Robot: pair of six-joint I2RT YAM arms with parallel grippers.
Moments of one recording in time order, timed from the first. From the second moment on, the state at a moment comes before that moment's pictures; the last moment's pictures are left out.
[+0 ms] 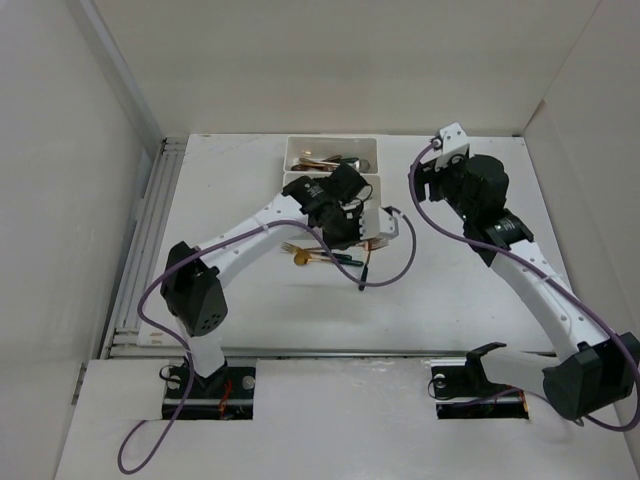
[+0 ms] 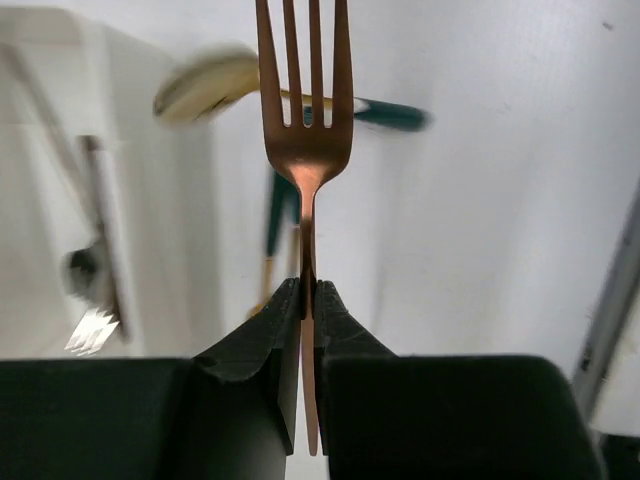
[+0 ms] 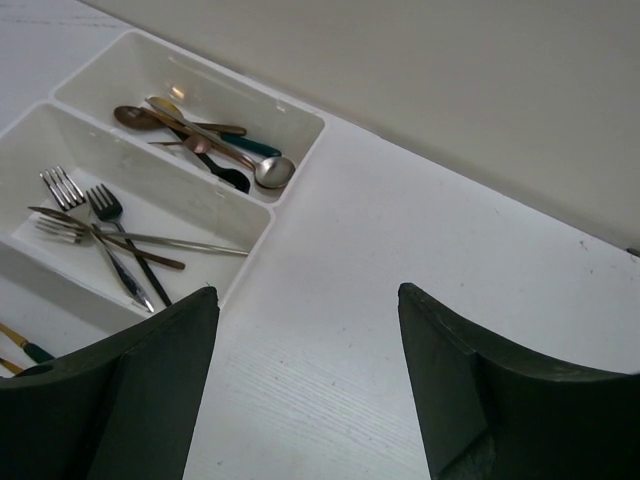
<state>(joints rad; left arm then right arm) -0.83 1.77 1.64 -1.00 0.26 0.71 0.33 1.16 1.07 -0.07 0.00 -0.20</state>
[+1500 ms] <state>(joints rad) -0.43 1.82 1.90 -0.55 -0.04 0.40 0.54 1.28 1.05 -0.33 0.20 0.32</state>
